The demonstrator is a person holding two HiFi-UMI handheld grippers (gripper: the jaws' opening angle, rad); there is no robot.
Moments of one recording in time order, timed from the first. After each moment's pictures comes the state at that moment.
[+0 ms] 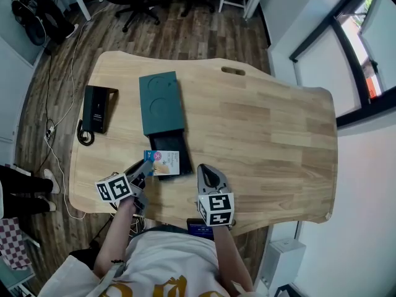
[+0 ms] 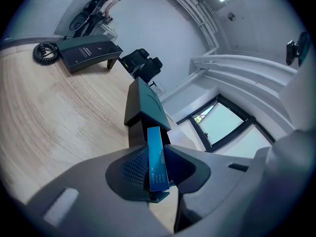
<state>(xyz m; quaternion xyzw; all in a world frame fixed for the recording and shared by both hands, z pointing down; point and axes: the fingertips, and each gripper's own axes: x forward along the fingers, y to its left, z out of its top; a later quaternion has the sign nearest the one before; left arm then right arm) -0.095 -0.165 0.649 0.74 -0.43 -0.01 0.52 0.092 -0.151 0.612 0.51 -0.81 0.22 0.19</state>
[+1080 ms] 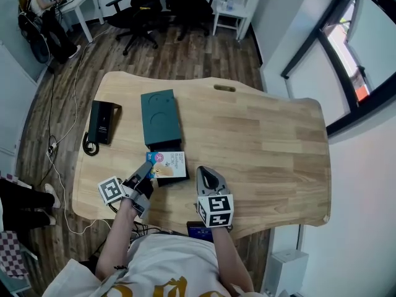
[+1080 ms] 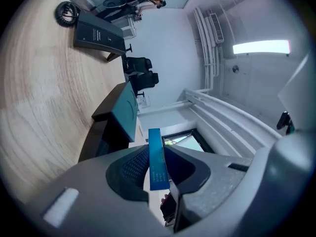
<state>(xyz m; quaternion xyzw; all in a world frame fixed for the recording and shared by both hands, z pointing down) -0.076 -0.171 0.561 0.69 -0.33 -0.24 0.59 0.099 -0.151 0.557 0.53 -0.82 0.18 0.15</state>
